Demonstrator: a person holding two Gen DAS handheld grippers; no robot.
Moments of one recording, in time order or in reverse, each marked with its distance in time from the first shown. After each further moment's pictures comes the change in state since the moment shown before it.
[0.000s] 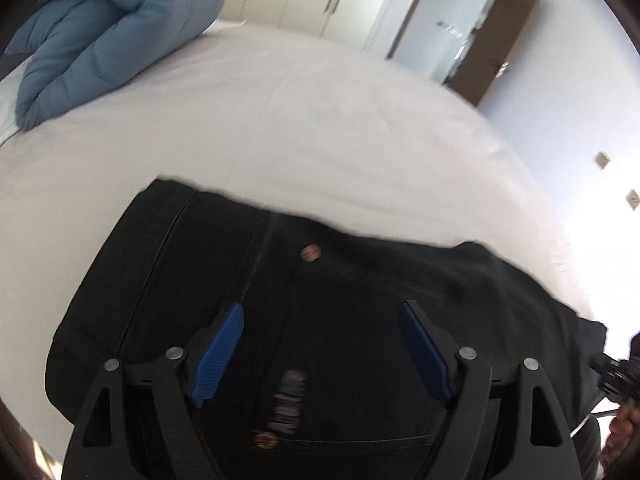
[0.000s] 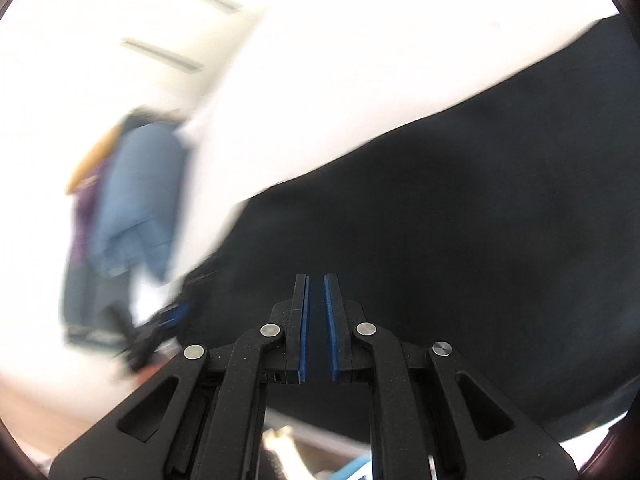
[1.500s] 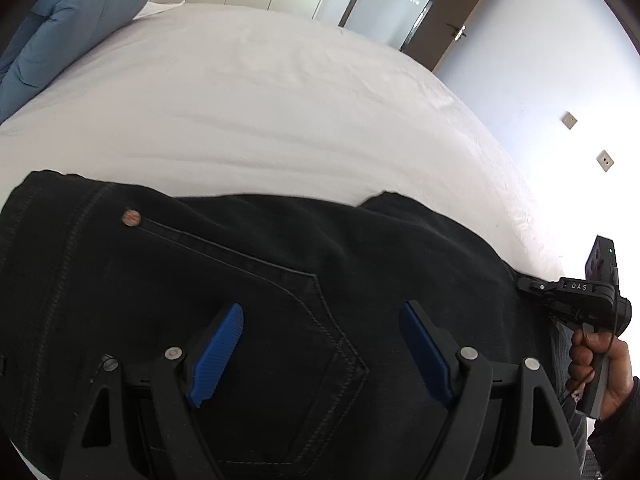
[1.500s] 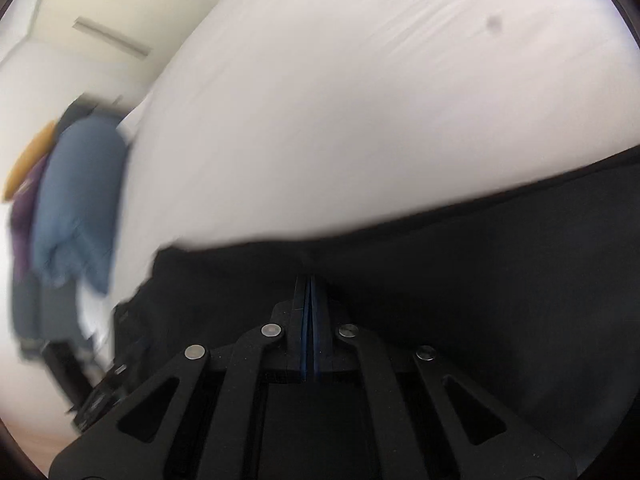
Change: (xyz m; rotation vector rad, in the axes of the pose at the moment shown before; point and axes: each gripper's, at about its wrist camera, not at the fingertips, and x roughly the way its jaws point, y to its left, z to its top) left arm 0.030 -0.081 0.010 0.102 0.067 -0.156; right arm -0.042 -0.102 0.112 0.033 -0.041 -0.363
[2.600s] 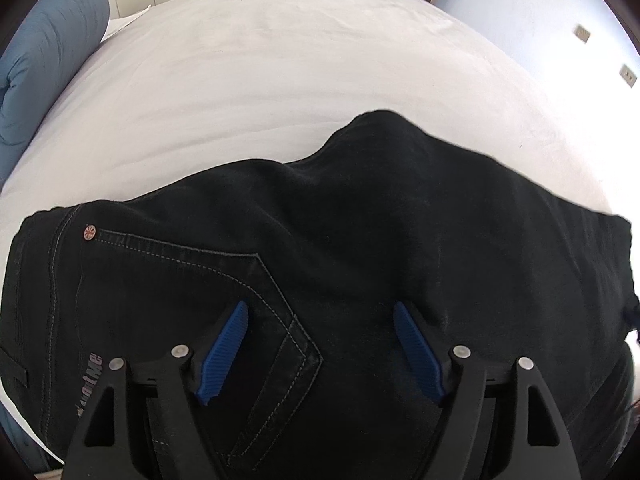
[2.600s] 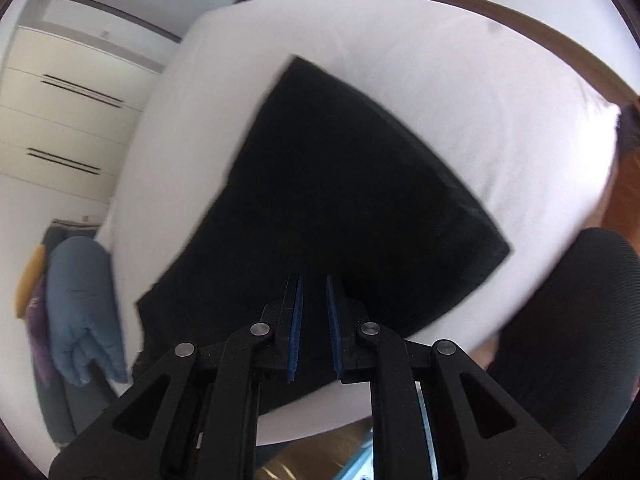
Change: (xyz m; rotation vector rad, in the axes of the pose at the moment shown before) left arm 0.033 -0.052 0.008 0.176 0.185 0.177; right arm -0.164 -0.167 -0.105 0.389 -0.148 -0.084
